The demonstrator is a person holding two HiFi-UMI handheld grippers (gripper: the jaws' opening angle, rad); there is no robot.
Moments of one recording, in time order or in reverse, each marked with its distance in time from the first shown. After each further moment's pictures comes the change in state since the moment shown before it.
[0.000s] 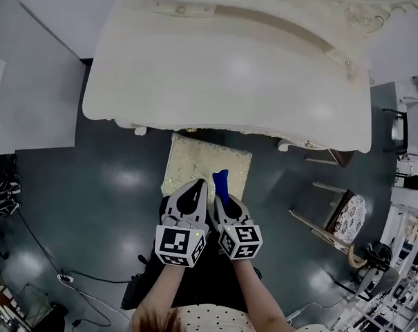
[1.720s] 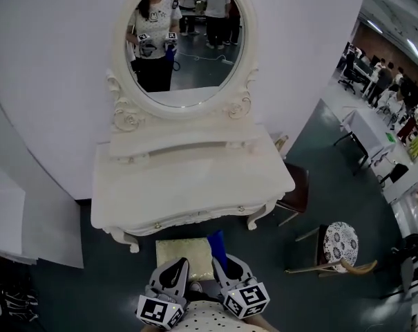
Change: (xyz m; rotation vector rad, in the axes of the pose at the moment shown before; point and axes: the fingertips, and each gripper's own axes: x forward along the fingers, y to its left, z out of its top) left arm -0.137 -0.178 0.153 0.323 -0.264 -0.358; right arm -0.250 0.043 0.185 -0.084 -0.531 0.003
